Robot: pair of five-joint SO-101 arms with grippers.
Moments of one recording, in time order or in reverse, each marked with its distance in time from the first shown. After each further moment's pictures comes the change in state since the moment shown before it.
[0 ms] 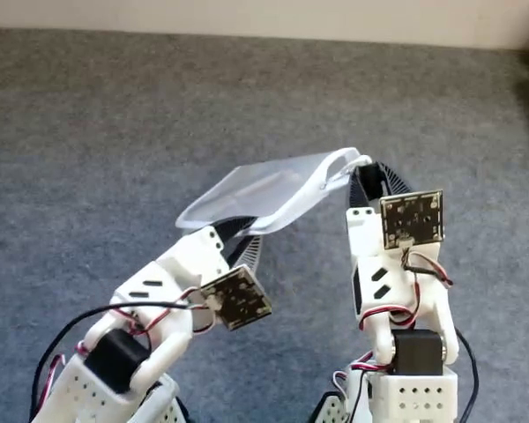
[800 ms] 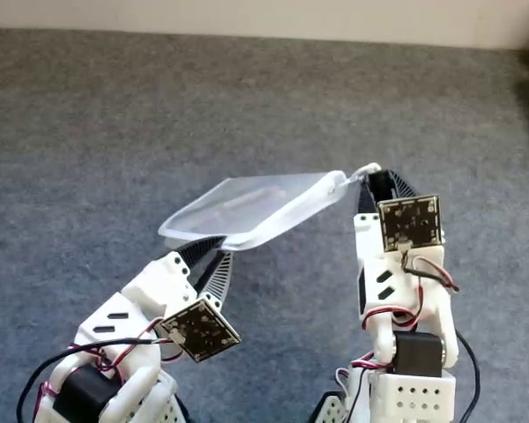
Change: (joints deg) left arm -4.5 -21.0 1.1 19.0 0.0; right arm 4.5 -0.8 4.1 0.0 4.1
